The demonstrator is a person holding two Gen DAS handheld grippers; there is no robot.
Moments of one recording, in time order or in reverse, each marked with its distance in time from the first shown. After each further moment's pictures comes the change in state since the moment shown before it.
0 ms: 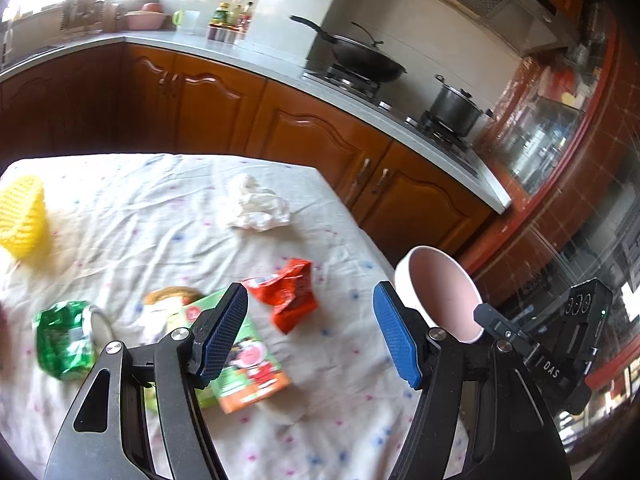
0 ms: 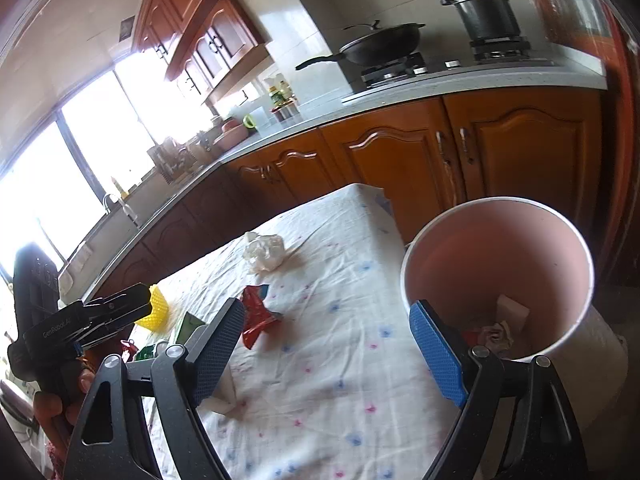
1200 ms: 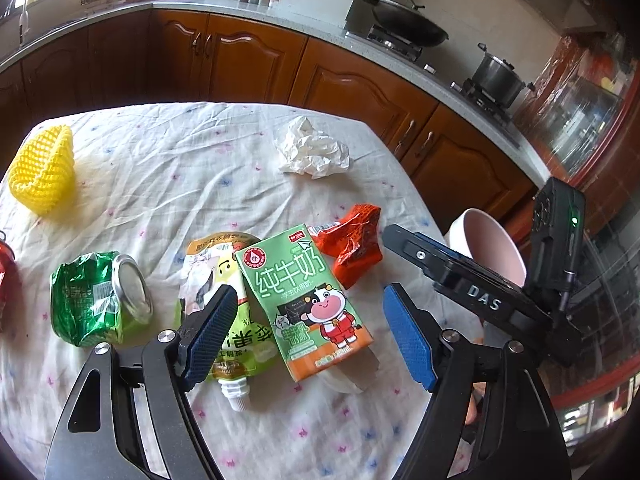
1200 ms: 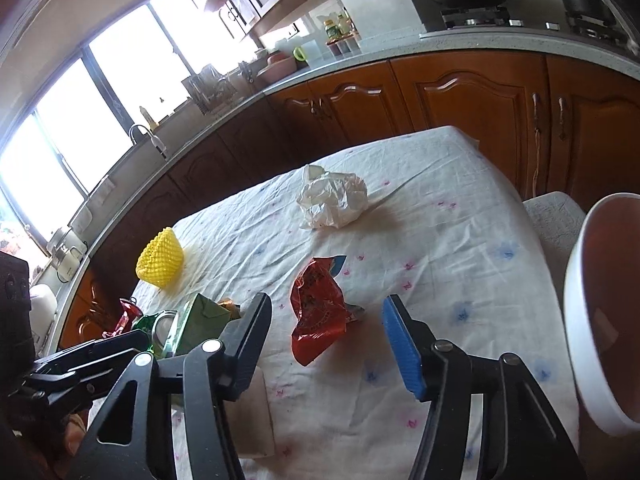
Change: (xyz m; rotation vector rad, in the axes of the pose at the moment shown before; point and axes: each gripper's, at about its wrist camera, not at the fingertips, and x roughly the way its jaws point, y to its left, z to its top) left arm 0.027 0.027 -0.023 -0.027 0.141 0.122; right arm 0.130 0.068 -0.013 -0.131 0.217 0.122
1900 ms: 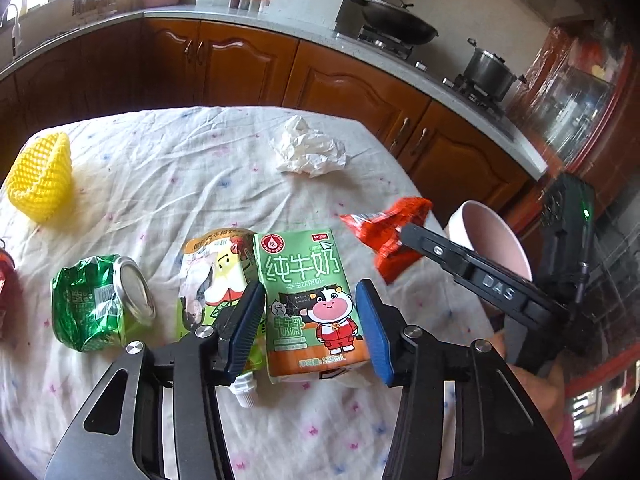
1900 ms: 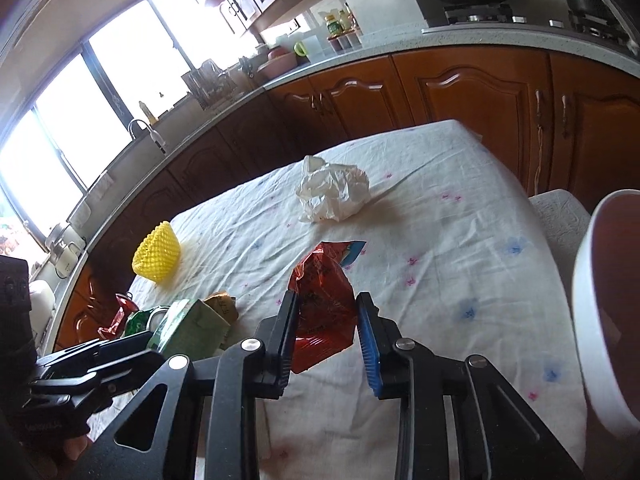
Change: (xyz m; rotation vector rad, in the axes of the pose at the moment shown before) left arm -0.008 0.002 -0.008 0.042 -0.030 -0.020; right arm -0.002 -0.001 -0.003 -0.003 0.001 -0.004
